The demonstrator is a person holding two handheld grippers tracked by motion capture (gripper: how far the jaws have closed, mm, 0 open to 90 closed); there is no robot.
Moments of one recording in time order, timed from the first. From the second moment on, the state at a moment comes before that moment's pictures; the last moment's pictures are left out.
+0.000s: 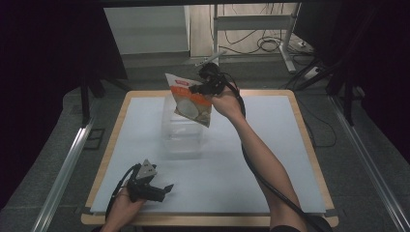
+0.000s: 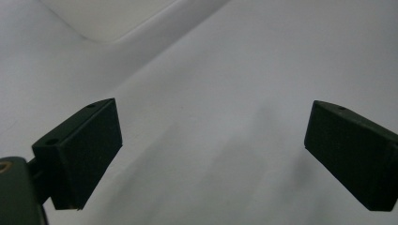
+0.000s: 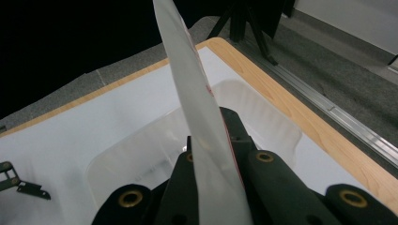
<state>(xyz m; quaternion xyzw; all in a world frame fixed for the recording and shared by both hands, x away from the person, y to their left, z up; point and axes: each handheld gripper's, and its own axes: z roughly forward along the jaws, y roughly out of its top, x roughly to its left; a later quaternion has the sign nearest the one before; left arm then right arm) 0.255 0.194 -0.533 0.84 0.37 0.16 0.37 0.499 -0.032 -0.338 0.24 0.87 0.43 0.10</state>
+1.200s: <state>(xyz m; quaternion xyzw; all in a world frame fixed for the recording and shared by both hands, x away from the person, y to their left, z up) 0.256 0.194 -0.534 0.84 0.37 0.16 0.37 0.523 -0.013 -0.373 0.23 0.86 0.45 0.04</state>
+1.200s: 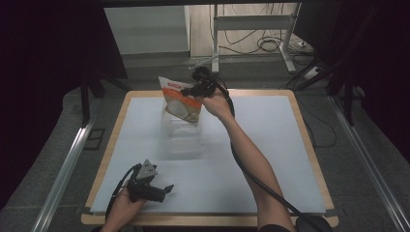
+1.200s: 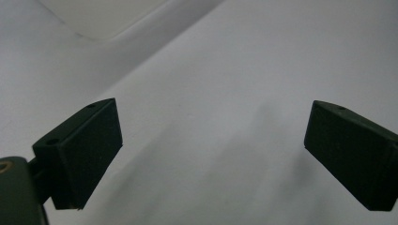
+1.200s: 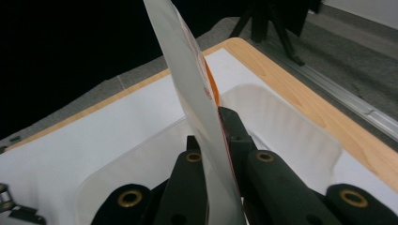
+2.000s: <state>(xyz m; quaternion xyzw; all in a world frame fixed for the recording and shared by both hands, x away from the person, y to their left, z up) 0.255 0.192 -0.534 0.84 0.37 0.16 0.36 0.533 -0.002 -0.410 0.26 0.88 0.40 0.05</state>
